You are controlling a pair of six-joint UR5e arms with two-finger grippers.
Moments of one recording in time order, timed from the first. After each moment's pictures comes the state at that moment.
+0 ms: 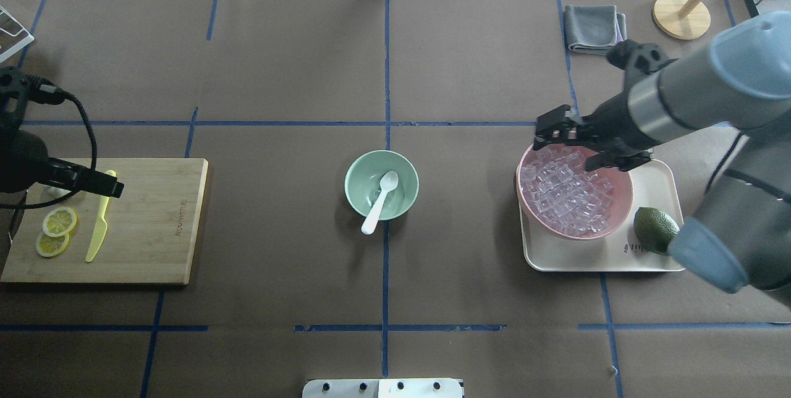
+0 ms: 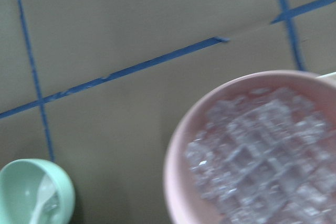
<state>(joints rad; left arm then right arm) -0.89 -1.49 -2.20 -1.78 -2.10 -0.70 0.87 -1.42 2.06 -1.33 2.20 1.31</state>
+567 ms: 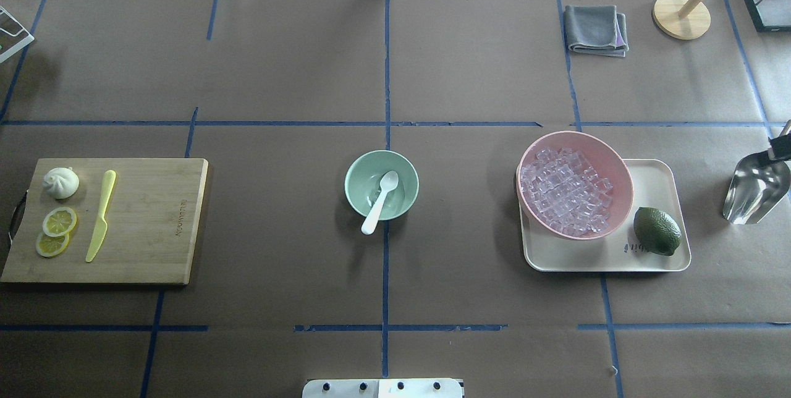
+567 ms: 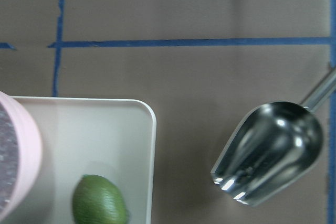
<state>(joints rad) -1.24 -1.40 -2.04 -1.76 -2.23 -0.15 1.30 -1.80 1.98 -1.34 2.37 0.45</state>
